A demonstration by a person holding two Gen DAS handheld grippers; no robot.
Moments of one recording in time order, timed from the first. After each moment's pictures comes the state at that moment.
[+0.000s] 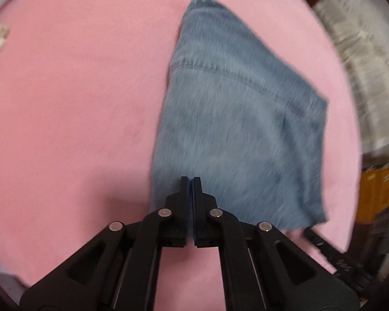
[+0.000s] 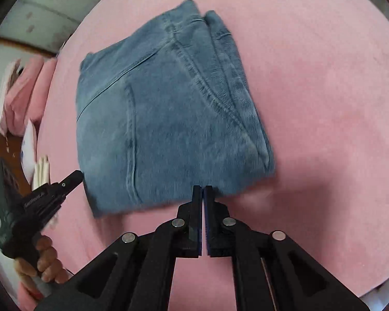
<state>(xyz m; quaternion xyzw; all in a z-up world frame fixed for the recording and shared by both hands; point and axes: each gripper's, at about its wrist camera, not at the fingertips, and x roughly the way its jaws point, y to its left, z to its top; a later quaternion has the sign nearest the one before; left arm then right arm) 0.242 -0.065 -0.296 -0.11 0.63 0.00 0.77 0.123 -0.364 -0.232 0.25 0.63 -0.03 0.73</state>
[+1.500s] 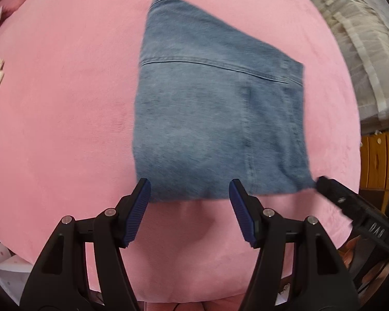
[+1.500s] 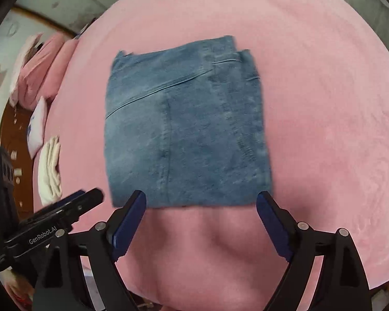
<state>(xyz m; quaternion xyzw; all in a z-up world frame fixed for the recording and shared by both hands) 0.235 -0.099 -0.254 -0.06 0.67 -0.03 0.74 0.121 -0.427 -0.141 0.22 0.63 0.02 0.75</state>
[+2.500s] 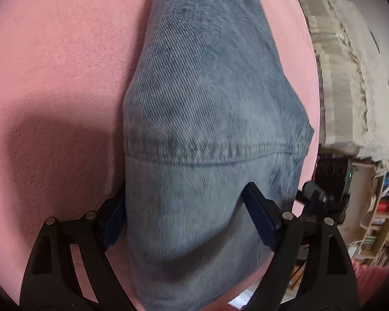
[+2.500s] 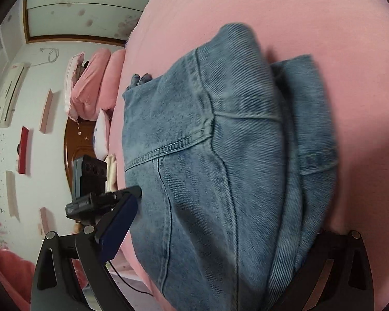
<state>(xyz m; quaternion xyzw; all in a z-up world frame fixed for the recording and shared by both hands) 0.374 -0.013 -0.393 -0.27 0.68 -0.18 0.65 0.258 -0.495 -0.285 0.38 0.58 0.22 0.69</state>
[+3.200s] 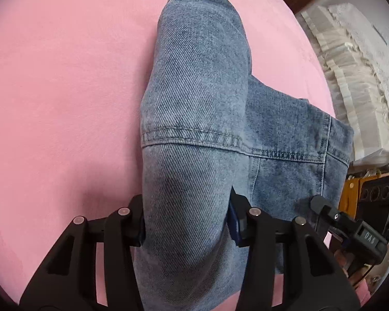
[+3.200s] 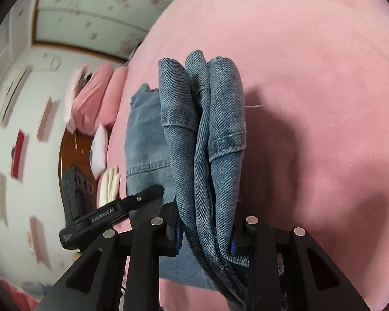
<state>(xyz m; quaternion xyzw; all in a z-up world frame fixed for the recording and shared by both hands) 0.302 -0.034 -0.287 -0.19 0.60 -0.06 0.78 0.214 -0.467 -0.212 0.36 0.53 0.18 0.75</state>
